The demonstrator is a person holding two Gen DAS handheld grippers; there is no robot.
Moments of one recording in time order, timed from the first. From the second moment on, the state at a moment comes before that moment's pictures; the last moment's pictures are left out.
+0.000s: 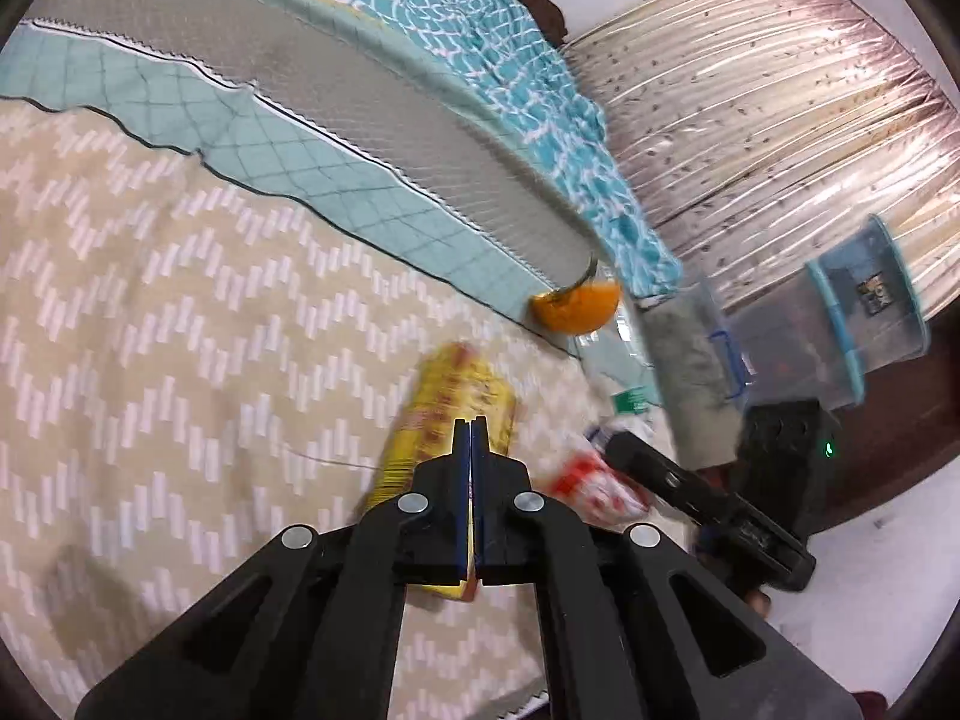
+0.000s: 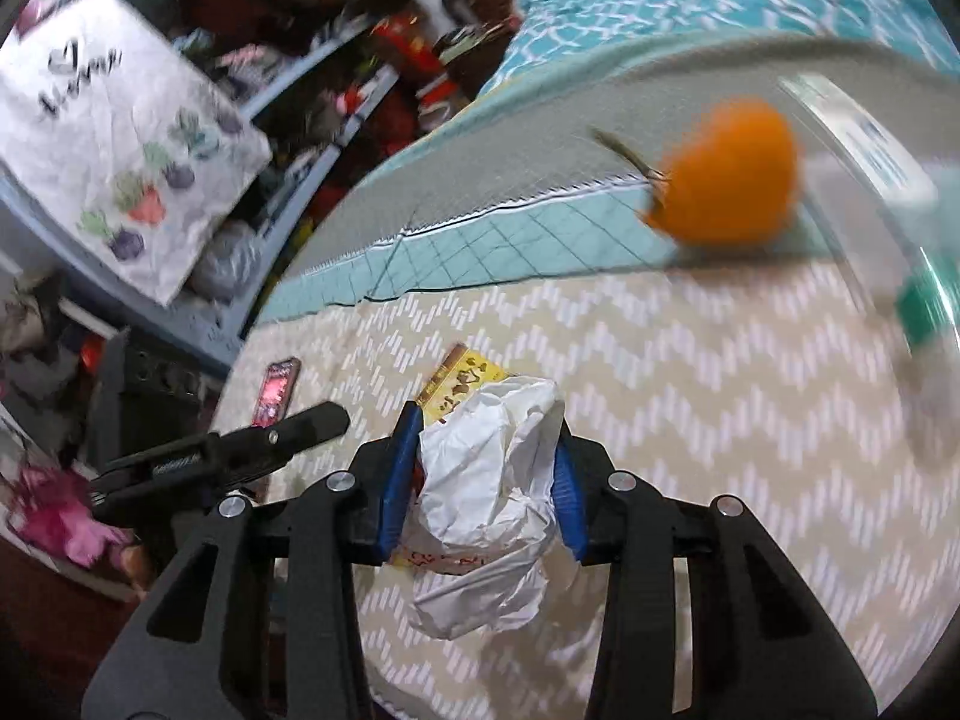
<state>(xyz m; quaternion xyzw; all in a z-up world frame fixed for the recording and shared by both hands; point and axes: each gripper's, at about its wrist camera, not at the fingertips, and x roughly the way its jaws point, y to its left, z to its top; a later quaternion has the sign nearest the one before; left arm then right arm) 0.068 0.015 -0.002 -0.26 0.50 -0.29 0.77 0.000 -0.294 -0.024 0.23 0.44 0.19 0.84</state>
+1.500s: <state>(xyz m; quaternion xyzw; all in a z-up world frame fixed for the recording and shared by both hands) 0.006 -0.377 0.063 0.08 0.46 -0.56 0.68 -0.197 -0.591 -0.023 0.29 0.21 -0.14 0.92</state>
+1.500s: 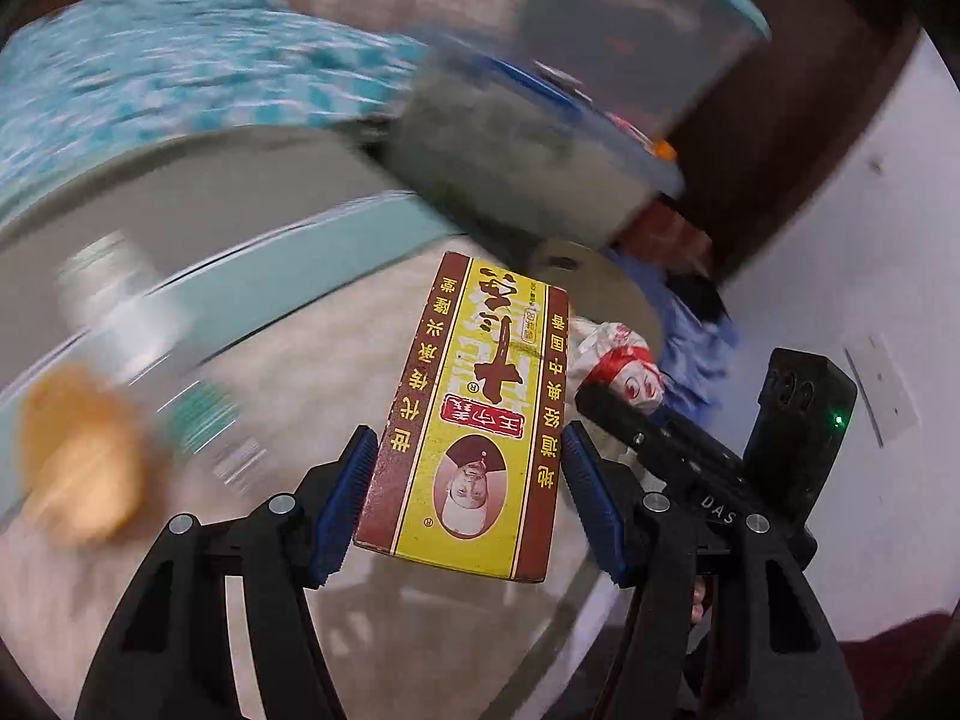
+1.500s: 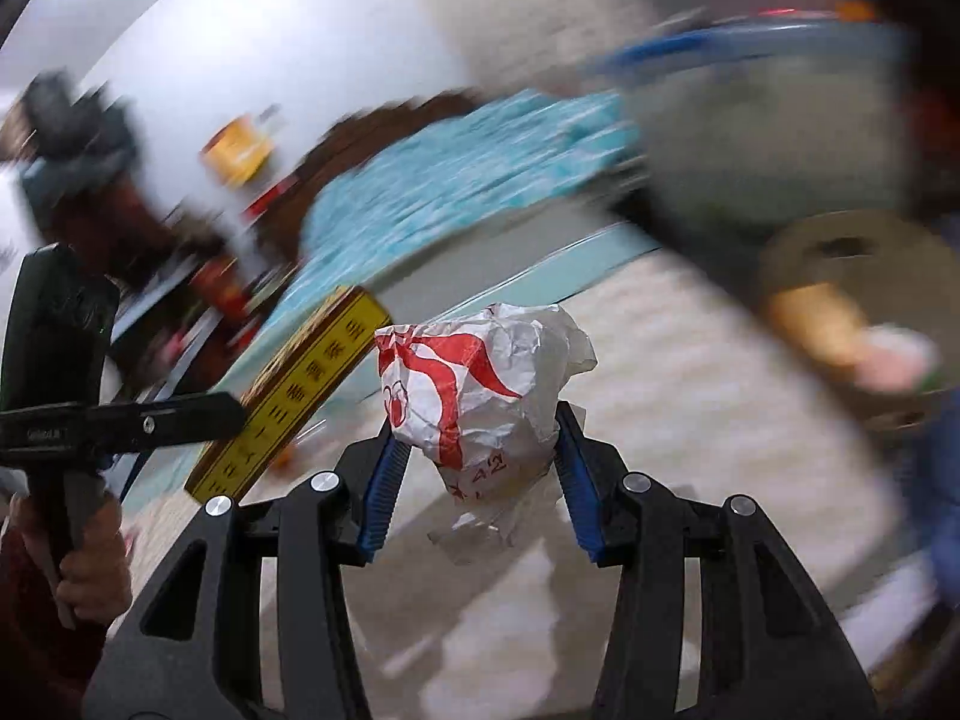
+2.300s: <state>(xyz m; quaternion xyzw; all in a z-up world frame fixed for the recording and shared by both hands) -0.035 -0.467 0.039 0.13 0.46 -0.60 0.64 -0.263 -0.692 -0.041 0.37 0.14 -0.31 0.87</state>
